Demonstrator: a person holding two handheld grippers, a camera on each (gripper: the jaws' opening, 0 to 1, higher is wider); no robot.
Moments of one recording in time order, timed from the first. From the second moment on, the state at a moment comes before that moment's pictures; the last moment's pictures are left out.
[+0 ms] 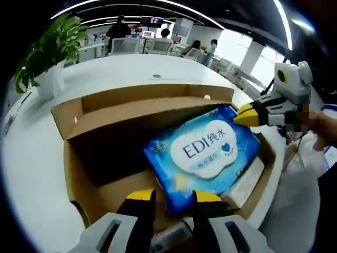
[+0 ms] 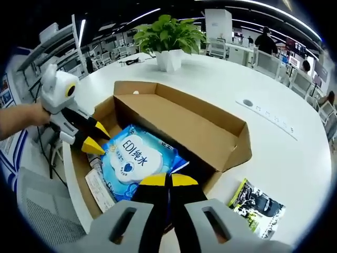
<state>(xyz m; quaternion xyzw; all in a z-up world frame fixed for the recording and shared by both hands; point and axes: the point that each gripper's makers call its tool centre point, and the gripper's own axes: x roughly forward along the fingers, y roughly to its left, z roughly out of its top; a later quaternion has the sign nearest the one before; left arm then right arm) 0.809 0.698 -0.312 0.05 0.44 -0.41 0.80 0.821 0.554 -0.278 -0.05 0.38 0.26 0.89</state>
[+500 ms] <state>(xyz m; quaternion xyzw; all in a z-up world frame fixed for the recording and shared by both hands) 0.807 0.693 -0.317 -0.01 0.45 -0.41 0.79 0.821 0.551 -0.281 -0.01 0.38 0.25 0.89</state>
